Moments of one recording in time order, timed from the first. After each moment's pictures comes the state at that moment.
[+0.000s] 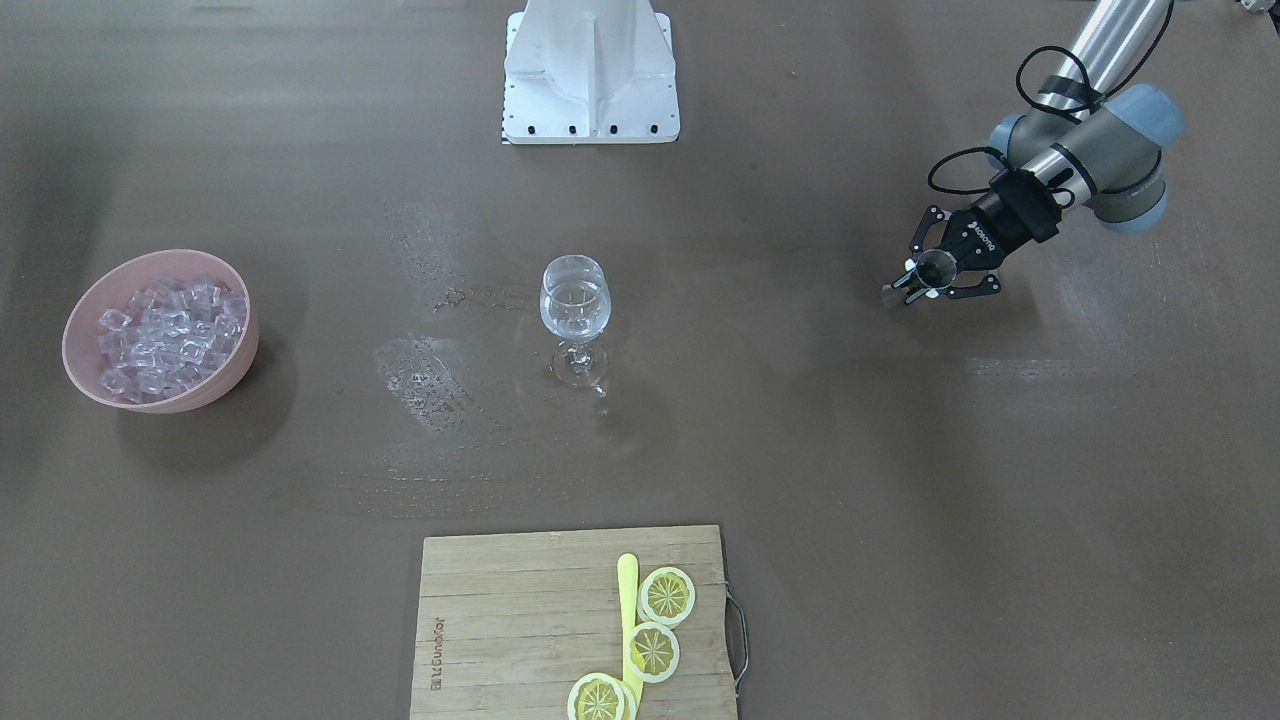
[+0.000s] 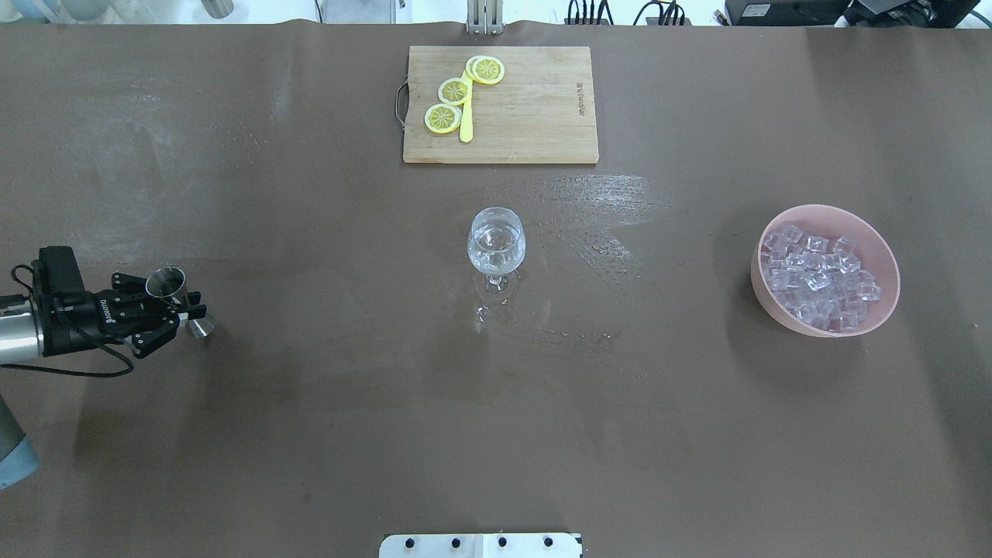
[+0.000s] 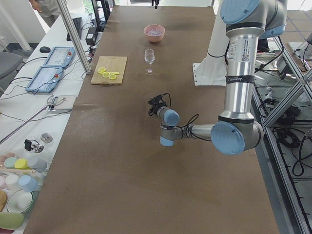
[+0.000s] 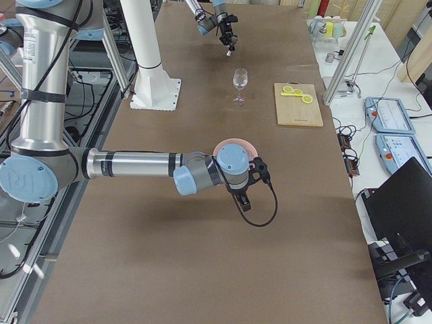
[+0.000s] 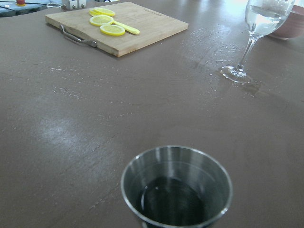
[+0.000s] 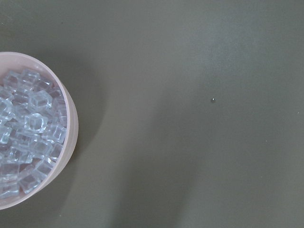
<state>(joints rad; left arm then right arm) -0.66 -1.60 -1.35 -3.45 -1.86 -0.60 1.47 -1.71 1.72 -1.22 2.47 -0.09</state>
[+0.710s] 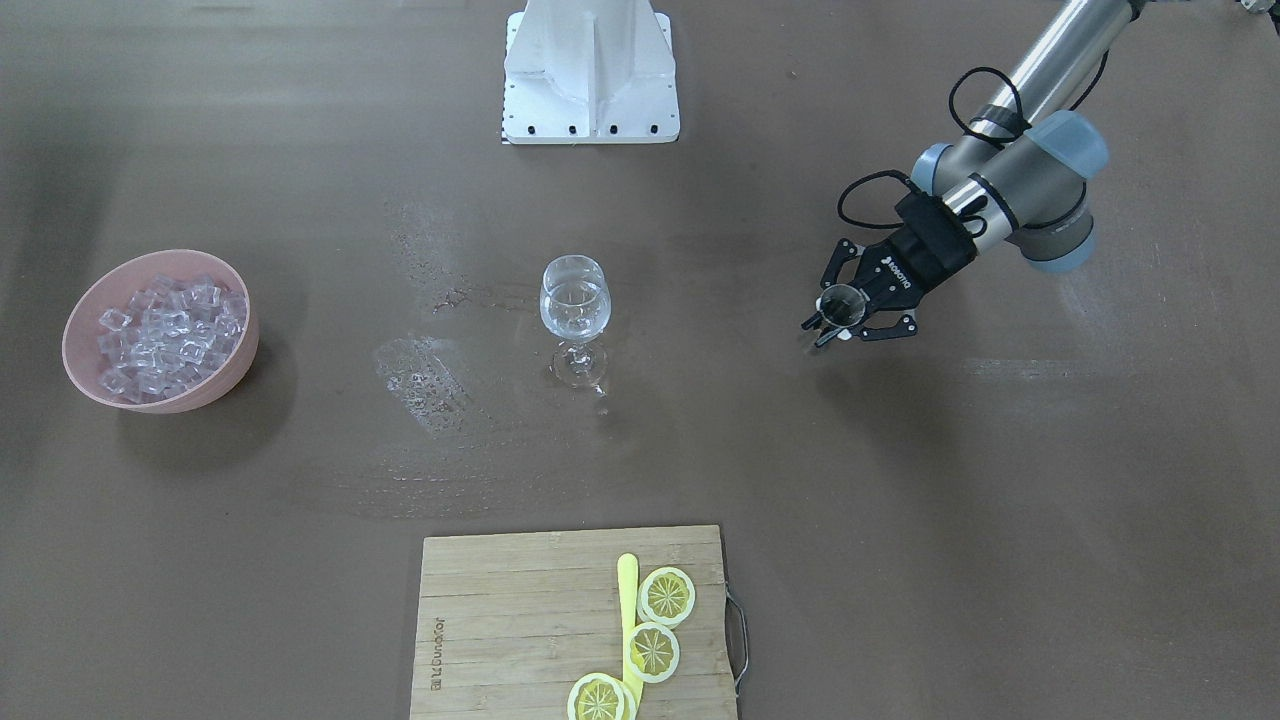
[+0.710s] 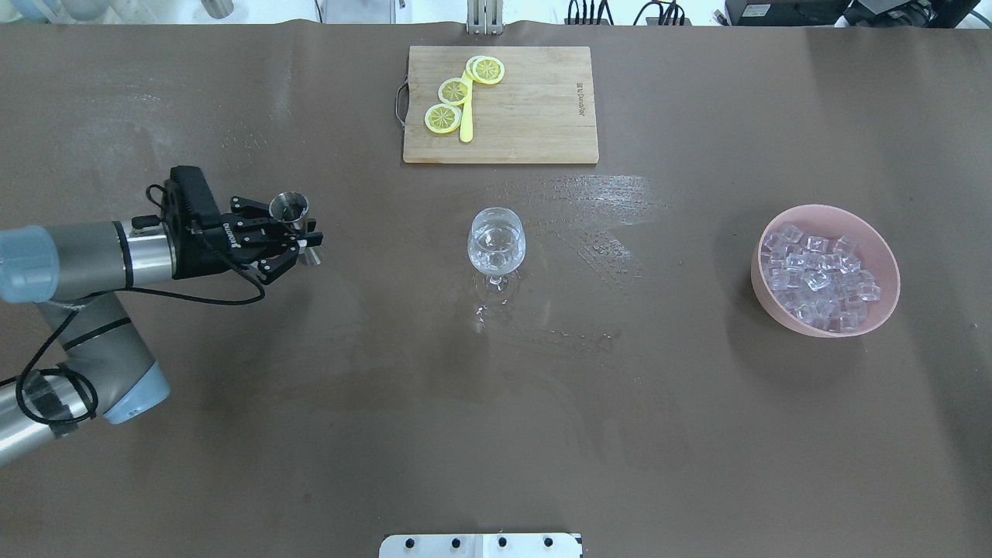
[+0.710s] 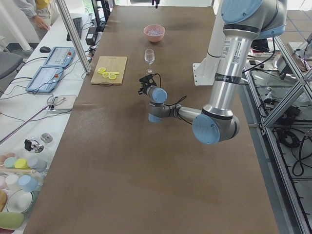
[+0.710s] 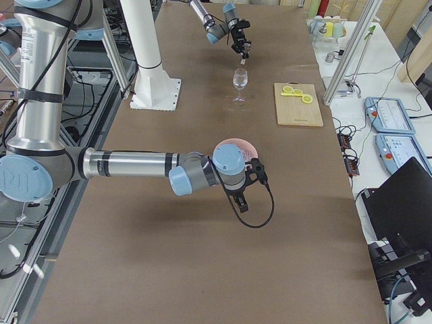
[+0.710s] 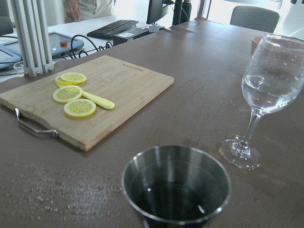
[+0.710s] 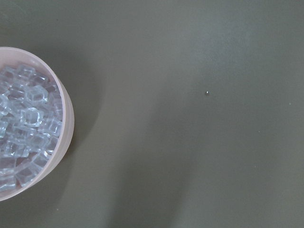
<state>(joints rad) -0.68 -1.88 -1.38 -3.16 -1.82 -0.46 1.49 -1.74 1.73 -1.22 2.46 -0.08</state>
